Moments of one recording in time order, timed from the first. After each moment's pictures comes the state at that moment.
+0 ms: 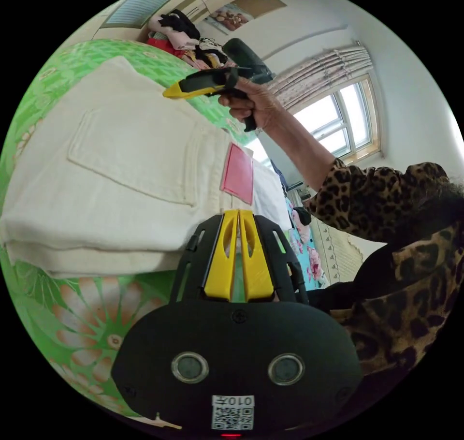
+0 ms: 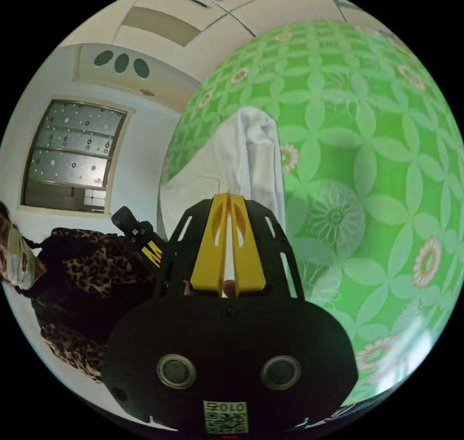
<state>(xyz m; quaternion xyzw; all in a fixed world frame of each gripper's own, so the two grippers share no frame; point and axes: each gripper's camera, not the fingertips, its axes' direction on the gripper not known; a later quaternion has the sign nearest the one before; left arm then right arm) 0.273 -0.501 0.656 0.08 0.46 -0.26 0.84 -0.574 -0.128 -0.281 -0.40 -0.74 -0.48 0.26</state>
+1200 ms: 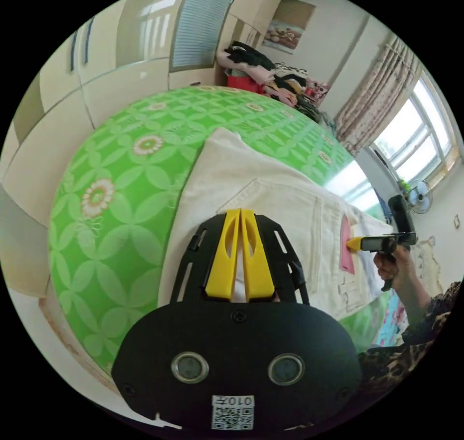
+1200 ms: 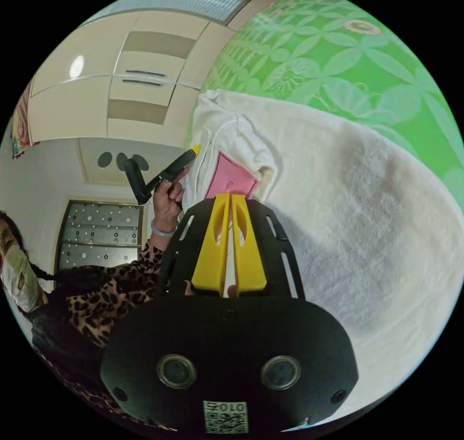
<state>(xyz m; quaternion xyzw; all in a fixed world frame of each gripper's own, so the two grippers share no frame) 0.113 -0.534 0.686 0.01 0.15 -0.33 0.93 -0.423 0.054 -0.127 -0.53 -0.75 -0.19 0.35</state>
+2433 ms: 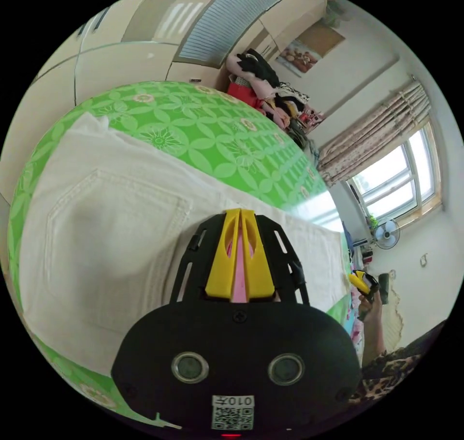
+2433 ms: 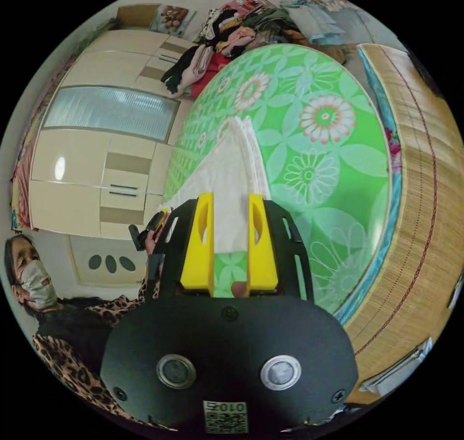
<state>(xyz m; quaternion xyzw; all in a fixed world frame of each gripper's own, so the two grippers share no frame) 0.049 -0.661 0.719 0.37 0.15 -0.35 0.85 -0.211 0.150 0.075 -0.52 -0.63 0.07 0.57</state>
